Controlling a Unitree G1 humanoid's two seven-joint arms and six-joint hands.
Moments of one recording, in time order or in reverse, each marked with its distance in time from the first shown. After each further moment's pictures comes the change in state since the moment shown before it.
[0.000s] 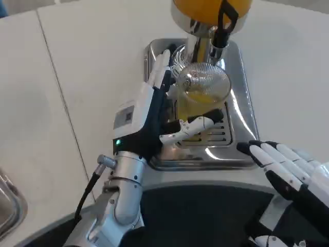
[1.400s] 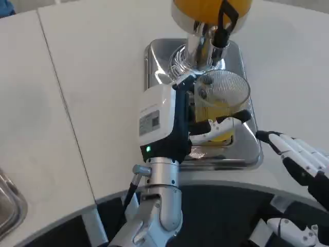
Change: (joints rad) left arm -0.055 -0.180 -0.080 0.091 0.029 0.147 0.264; right arm -0.028 0.000 -0.026 -0.032 0.039 0.153 0.031
